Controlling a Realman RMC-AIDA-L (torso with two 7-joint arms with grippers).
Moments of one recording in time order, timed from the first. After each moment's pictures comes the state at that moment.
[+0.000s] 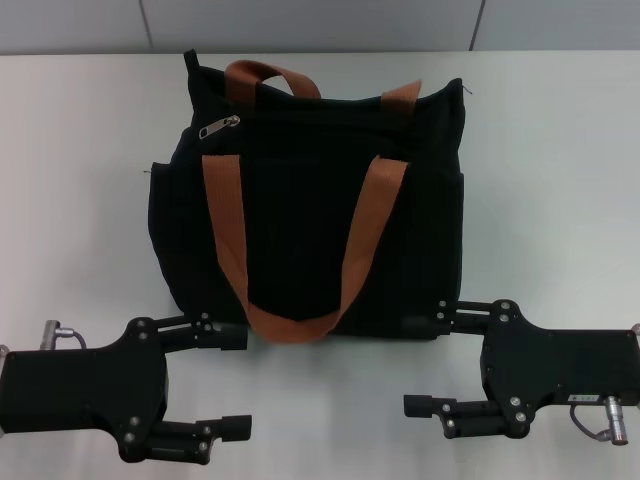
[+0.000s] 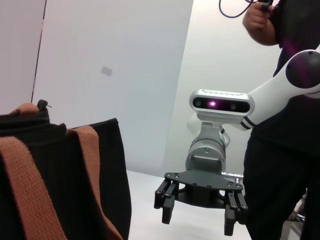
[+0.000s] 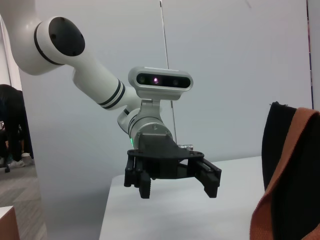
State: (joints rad) left arm -0.47 -2.01 0.39 0.37 2.34 1.97 -0.89; right arm 0.46 2.08 -0.70 -0.39 -2.04 -1.80 0.84
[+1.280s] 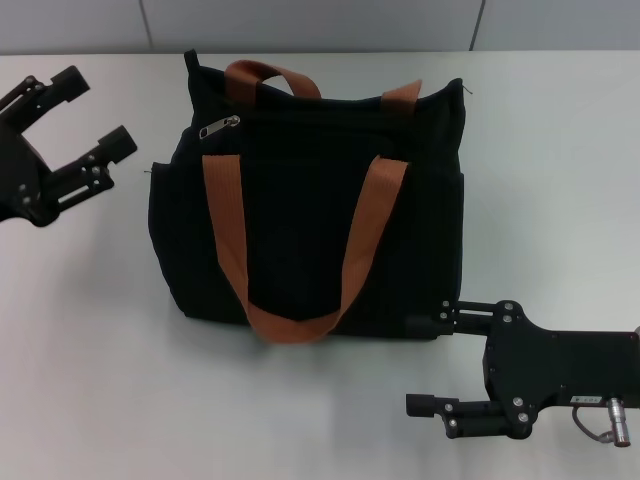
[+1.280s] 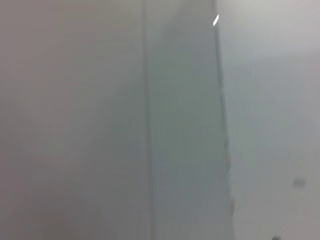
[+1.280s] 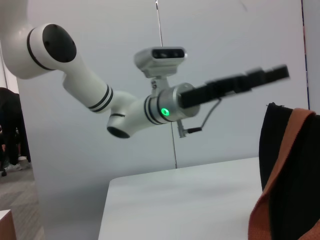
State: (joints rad) left arm -0.41 -1.99 0.36 0.38 1.73 1.89 -0.86; right arm 0.45 2.08 -0.70 -0.39 -2.03 -1.80 0.84
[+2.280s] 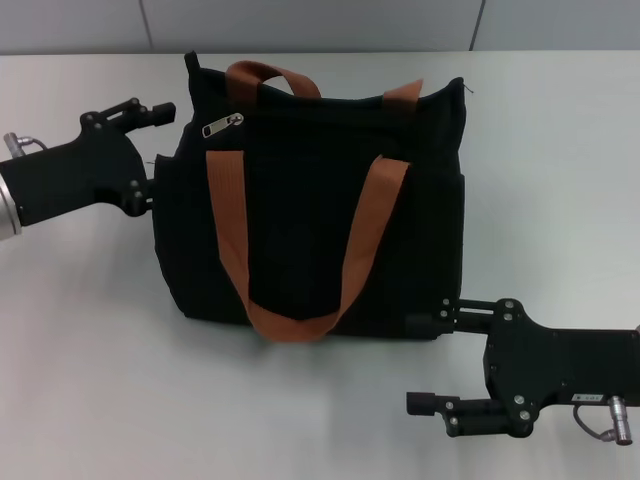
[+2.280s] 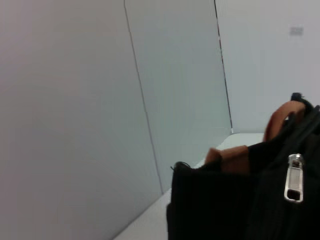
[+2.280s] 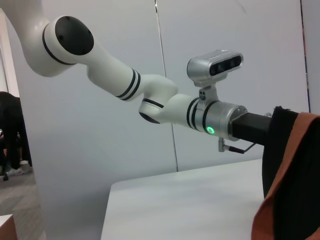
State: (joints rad) left arm -0.58 -2.01 0.44 0.45 1.99 1.46 -0.83; right arm 0.46 2.08 -0.70 -0.39 -2.03 -1.81 0.85
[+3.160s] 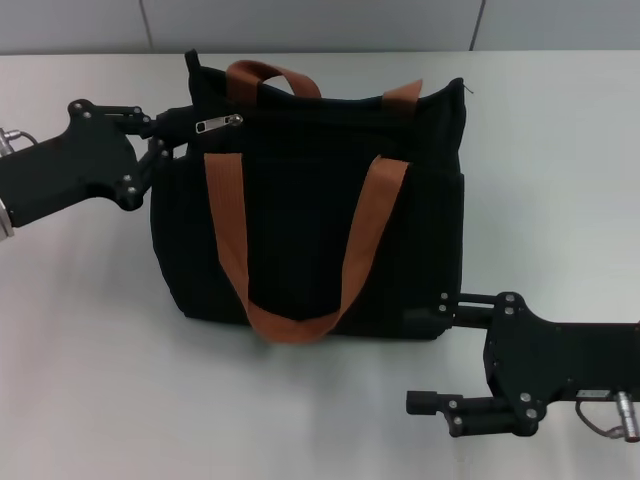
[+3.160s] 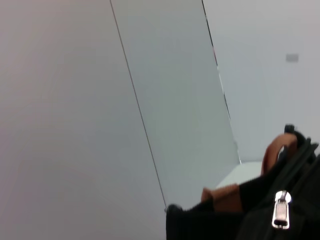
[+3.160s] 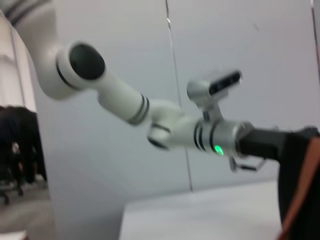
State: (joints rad) left arm -0.54 -2.02 0.43 0.45 1.90 1.53 -0.72; right arm 0.47 2.08 -0.69 -0.39 -2.01 -1.88 0.86
